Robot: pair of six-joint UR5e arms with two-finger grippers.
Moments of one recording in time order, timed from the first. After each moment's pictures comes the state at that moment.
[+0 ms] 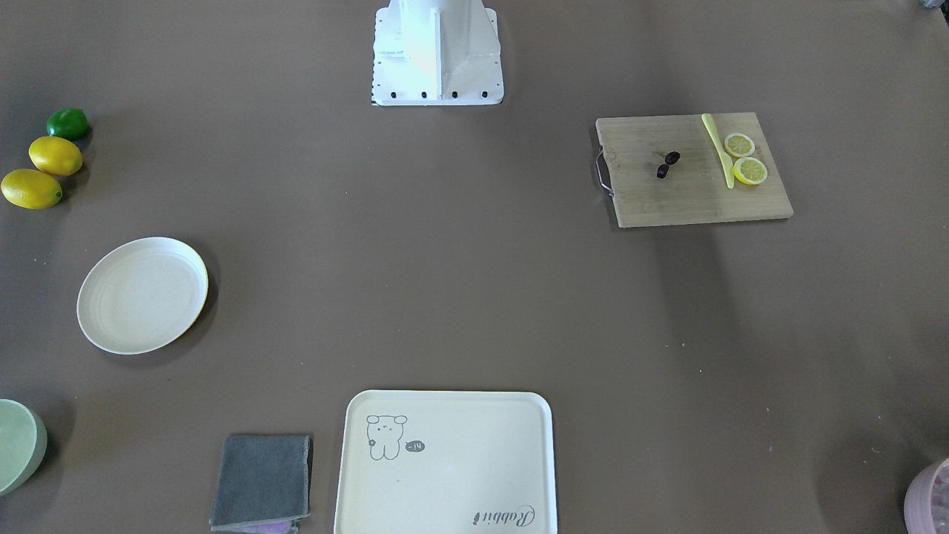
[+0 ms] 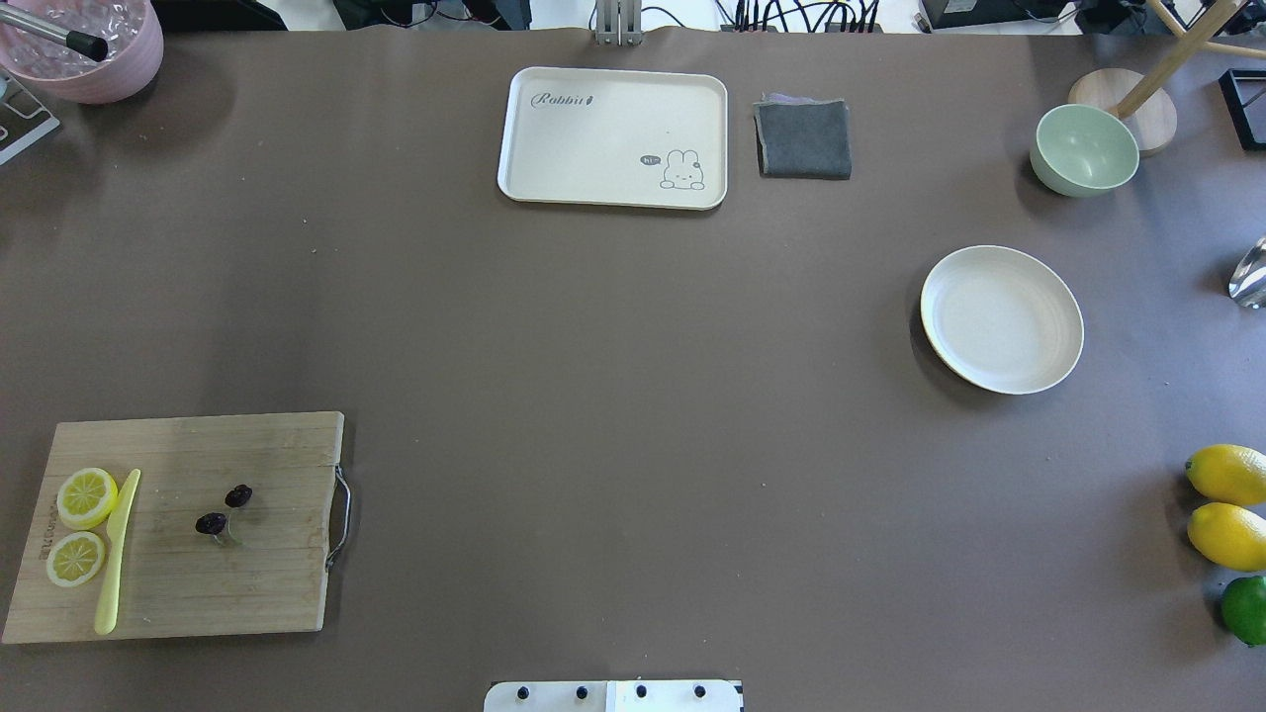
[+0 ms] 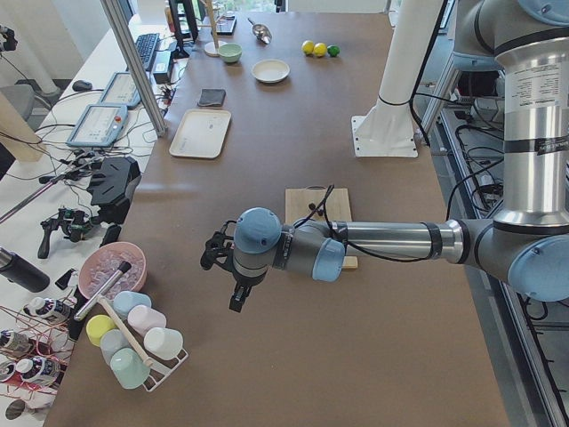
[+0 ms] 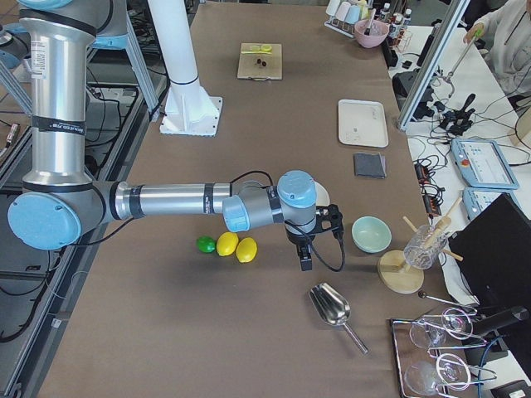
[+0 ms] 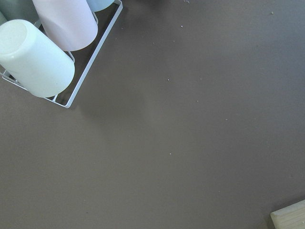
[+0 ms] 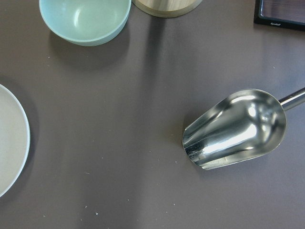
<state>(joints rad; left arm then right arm) -1.60 -1.47 -1.67 -1.84 -2.41 0.11 1.50 -1.65 1.71 -1.35 2.32 0.10</state>
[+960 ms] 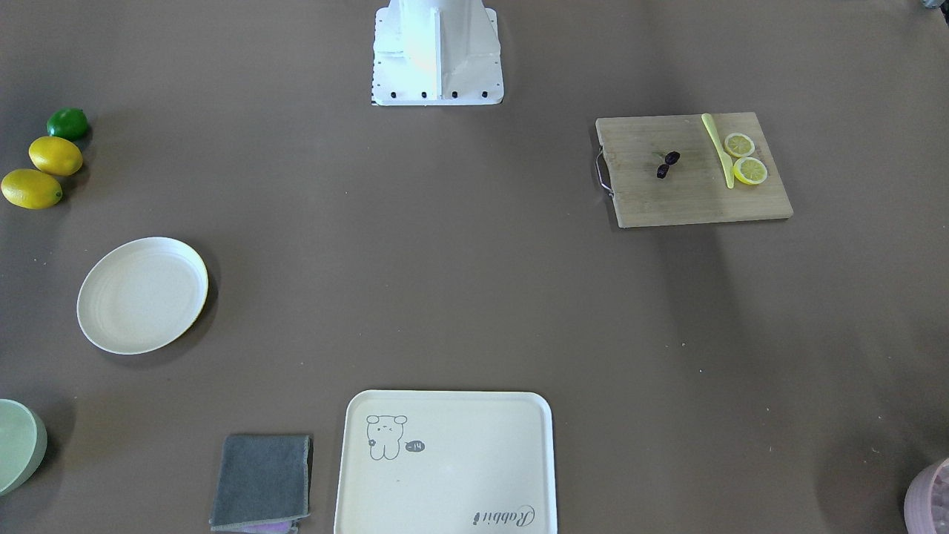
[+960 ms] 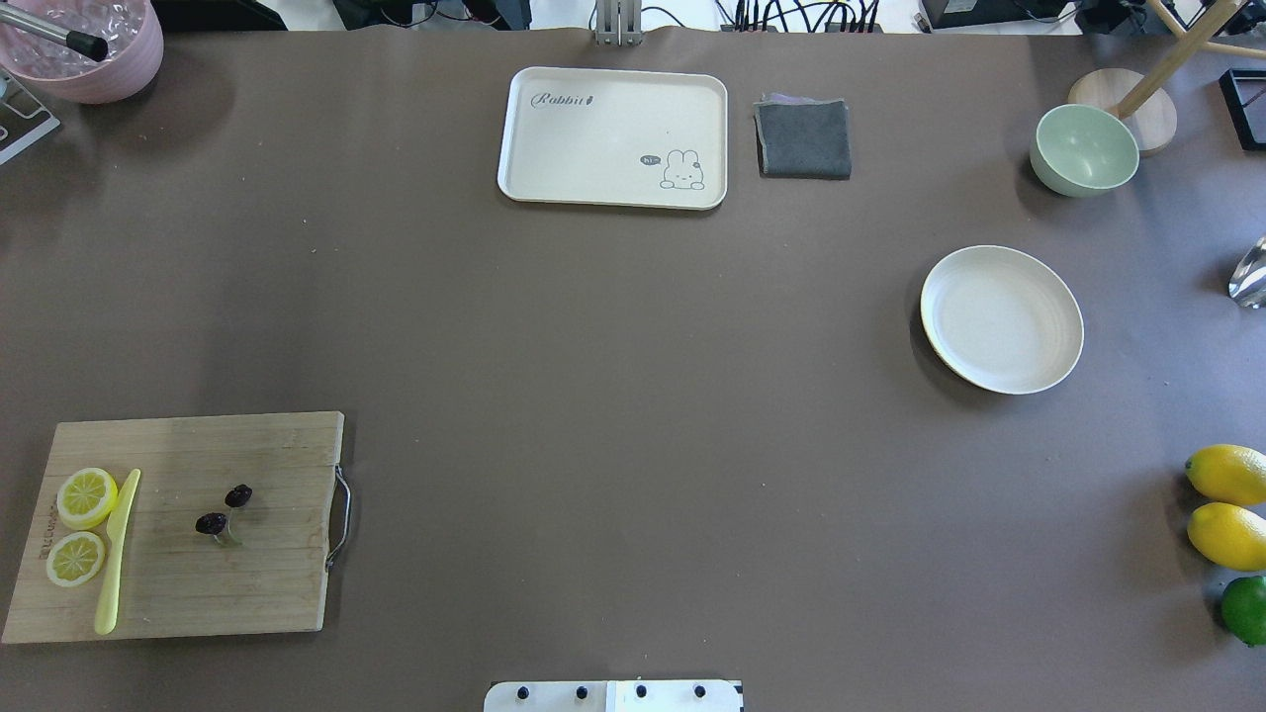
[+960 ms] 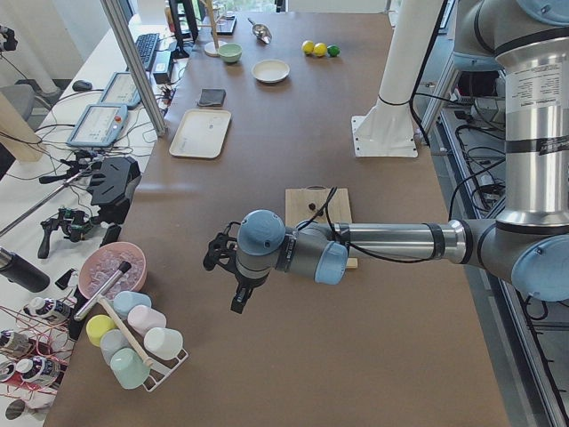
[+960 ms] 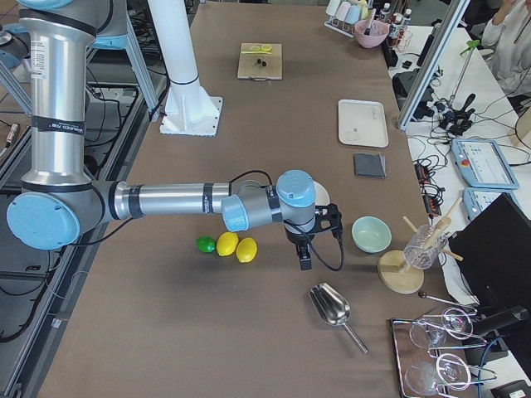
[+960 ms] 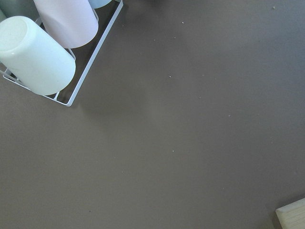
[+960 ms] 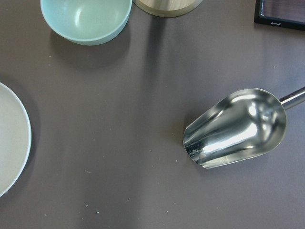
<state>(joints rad) -1.60 -1.45 -1.67 -1.87 -2.41 0.12 1.50 -1.66 1.72 -1.35 2.32 0.10</state>
